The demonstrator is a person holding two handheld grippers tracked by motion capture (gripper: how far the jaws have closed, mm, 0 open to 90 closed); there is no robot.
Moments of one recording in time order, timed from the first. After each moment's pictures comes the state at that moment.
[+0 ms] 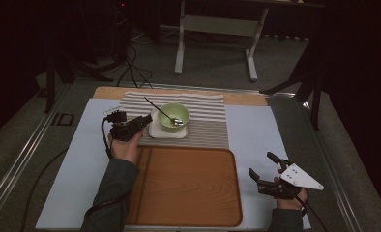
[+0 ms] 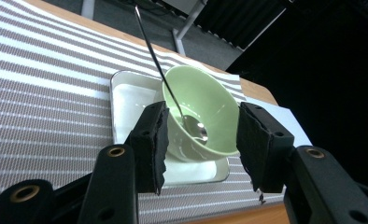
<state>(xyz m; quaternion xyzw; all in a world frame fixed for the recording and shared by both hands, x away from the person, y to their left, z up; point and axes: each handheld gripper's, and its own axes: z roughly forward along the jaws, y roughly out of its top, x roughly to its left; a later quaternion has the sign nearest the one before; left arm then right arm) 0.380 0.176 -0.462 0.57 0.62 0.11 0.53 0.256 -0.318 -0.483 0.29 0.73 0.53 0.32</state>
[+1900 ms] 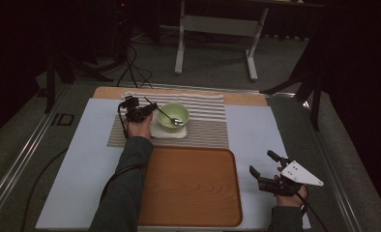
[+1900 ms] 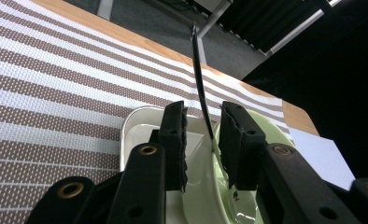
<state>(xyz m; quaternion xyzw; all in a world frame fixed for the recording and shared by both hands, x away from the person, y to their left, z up) 0.474 0.162 -0.499 0.54 0.66 0.09 0.51 0.266 -0.323 -0.487 0.30 0.73 0.53 0.31</state>
